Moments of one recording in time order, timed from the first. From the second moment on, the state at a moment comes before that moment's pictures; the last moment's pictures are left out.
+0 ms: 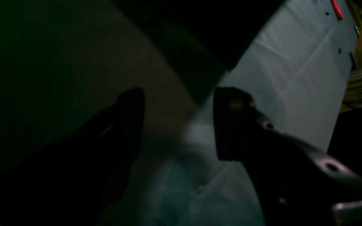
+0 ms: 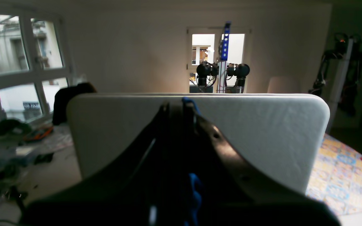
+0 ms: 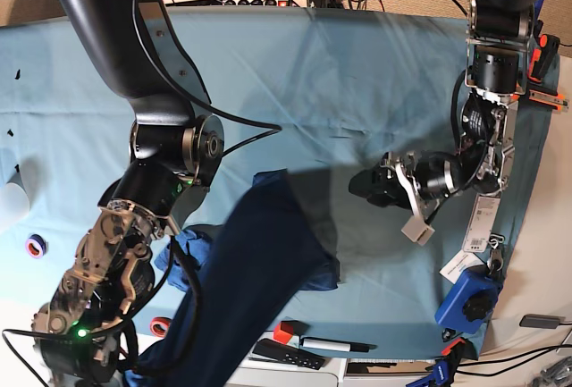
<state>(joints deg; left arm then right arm) -19.3 -16.5 6.1 62.0 -54.9 -43.0 52.8 58.7 -6.2 9.7 95.2 -7.1 10.7 -43.0</state>
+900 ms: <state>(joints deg) -18.6 0.0 27.7 64.2 -13.1 -25.2 27.3 58.4 -6.0 9.9 82.8 -6.6 10.4 -39.2</state>
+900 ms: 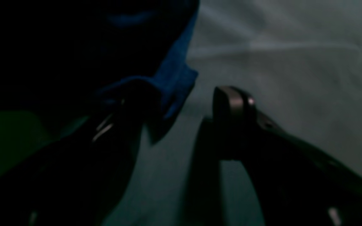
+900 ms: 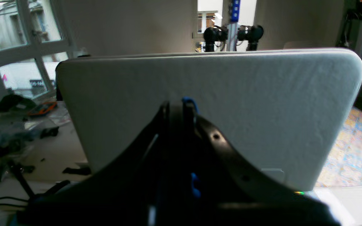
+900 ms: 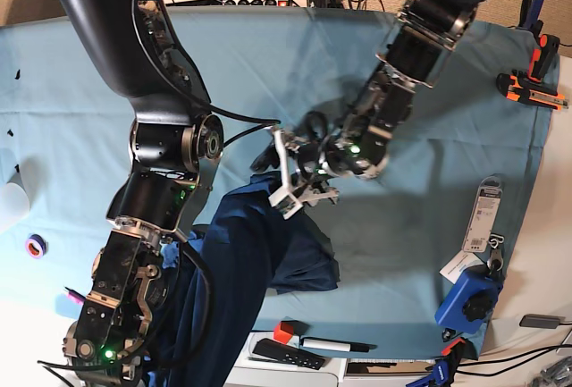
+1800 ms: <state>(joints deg) -18.5 -15.3 27.7 86.1 -9.7 -19.6 37.7 54.5 3.9 9.7 82.8 -9.0 11.2 -46.2</state>
